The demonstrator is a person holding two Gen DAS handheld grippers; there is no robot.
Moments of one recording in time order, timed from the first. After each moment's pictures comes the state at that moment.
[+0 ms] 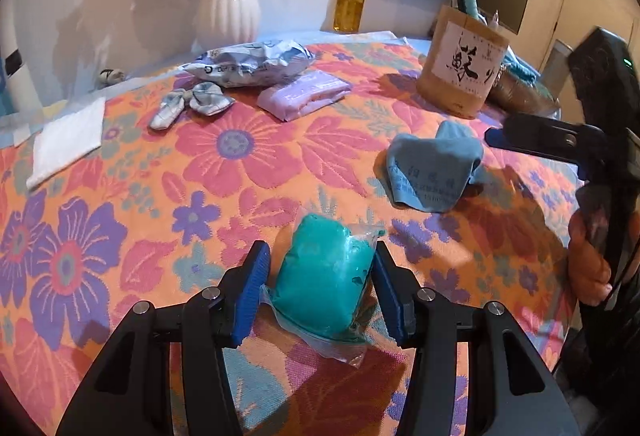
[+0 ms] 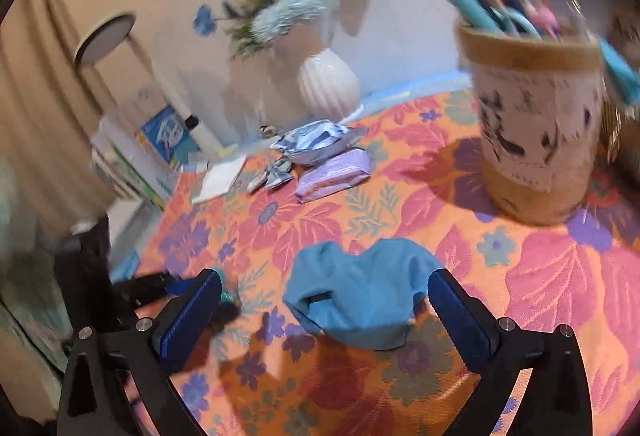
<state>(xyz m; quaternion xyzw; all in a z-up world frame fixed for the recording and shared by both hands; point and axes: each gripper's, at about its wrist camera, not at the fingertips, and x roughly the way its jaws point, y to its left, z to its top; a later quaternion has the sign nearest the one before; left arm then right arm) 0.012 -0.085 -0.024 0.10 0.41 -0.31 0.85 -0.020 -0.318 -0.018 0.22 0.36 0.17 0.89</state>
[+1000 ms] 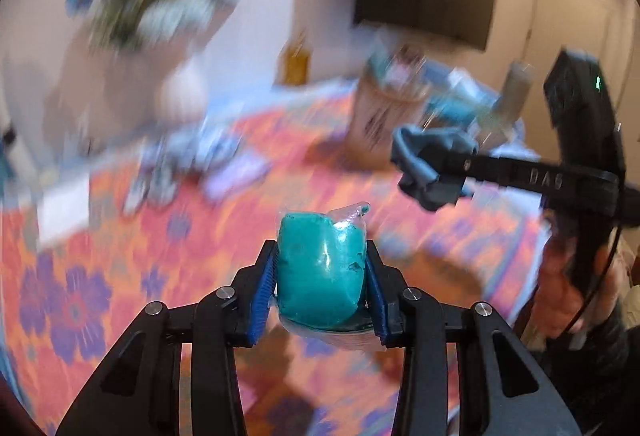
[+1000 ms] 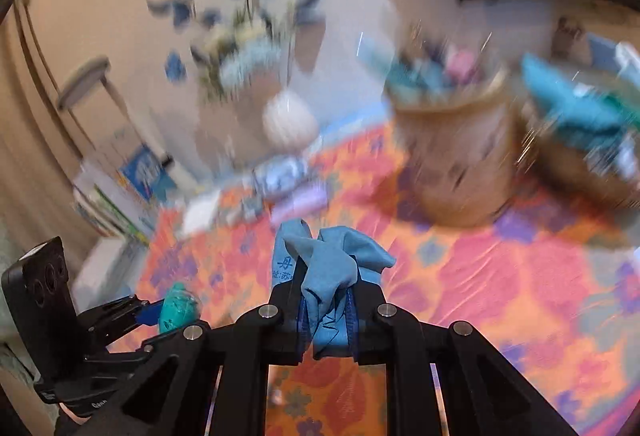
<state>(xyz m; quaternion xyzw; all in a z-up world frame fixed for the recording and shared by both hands) -0.040 -0.146 0.070 0.10 0.34 -0.35 0.87 -0.087 -0.351 0.050 0.24 0.28 0.09 0.92</state>
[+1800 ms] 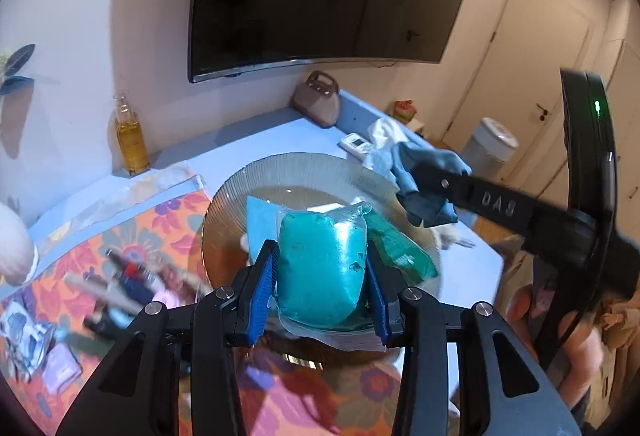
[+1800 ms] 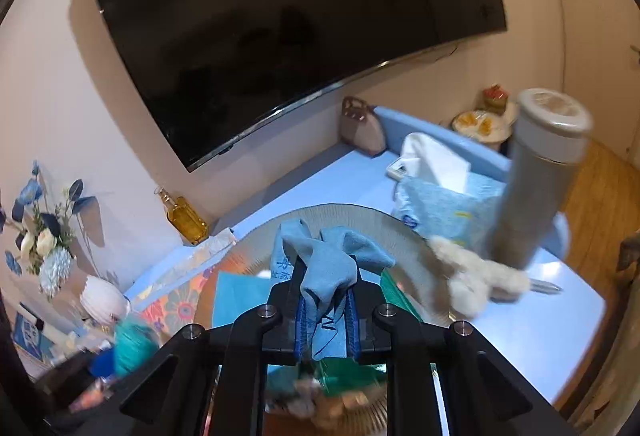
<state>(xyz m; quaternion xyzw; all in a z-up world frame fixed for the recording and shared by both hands) 0.052 -0.428 0.108 0.08 0.39 -0.42 0.81 -0.028 -0.607 0.107 0.27 0.32 -0.19 0.89</state>
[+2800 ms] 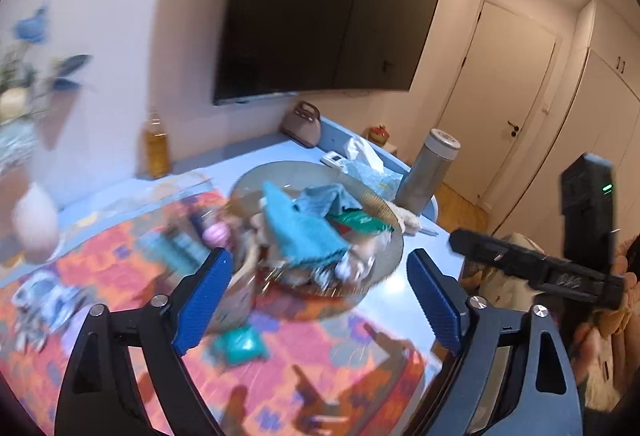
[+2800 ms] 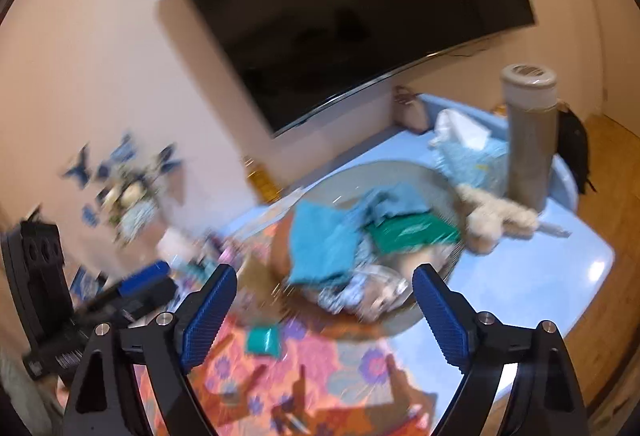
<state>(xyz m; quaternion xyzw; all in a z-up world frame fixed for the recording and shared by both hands) -0.018 -0.303 0.143 0.04 0.33 -0.46 0.82 -0.153 -0.515 0.116 0.26 0.29 -0.06 0.92</state>
